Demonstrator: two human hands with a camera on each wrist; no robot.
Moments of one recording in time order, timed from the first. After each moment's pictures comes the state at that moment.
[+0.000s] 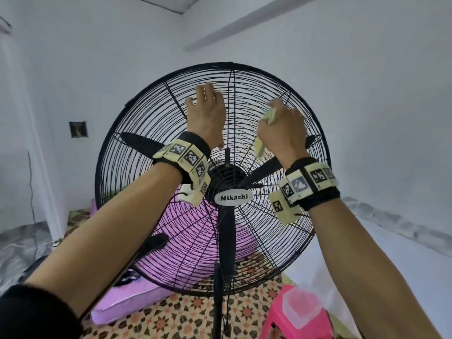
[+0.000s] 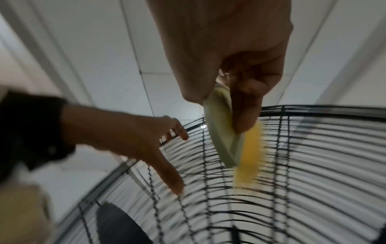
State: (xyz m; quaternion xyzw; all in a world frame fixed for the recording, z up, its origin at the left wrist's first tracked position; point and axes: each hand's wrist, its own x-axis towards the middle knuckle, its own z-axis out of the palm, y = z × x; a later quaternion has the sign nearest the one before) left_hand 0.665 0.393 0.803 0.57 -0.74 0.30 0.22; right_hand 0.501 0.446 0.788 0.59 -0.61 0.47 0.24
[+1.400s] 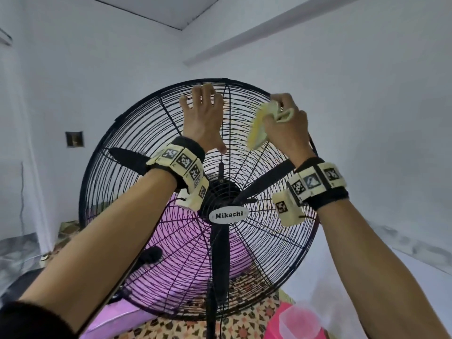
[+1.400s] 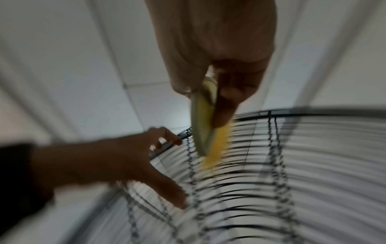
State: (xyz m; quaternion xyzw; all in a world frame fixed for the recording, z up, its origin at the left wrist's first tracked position) left_hand 0.659 0.383 0.827 0.53 -0.75 0.28 0.28; right_hand 0.475 0.444 0.823 0.60 -0.54 0.58 0.11
